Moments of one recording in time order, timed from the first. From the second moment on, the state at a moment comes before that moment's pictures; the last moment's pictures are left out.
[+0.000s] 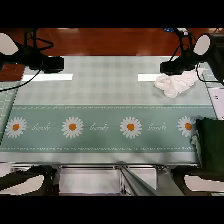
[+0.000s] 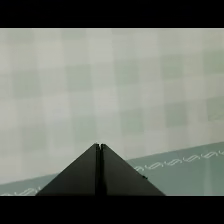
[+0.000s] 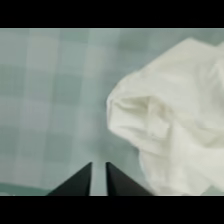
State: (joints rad) left arm -0.12 -1.34 1.44 1.34 -1.10 -1.55; right arm 0.12 -1.48 1.53 -1.57 1.15 1.60
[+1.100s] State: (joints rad) left arm -0.01 -1.53 1.46 1.58 -1.03 -1.61; right arm -0.23 -1.86 1.57 -1.53 0.85 1.81
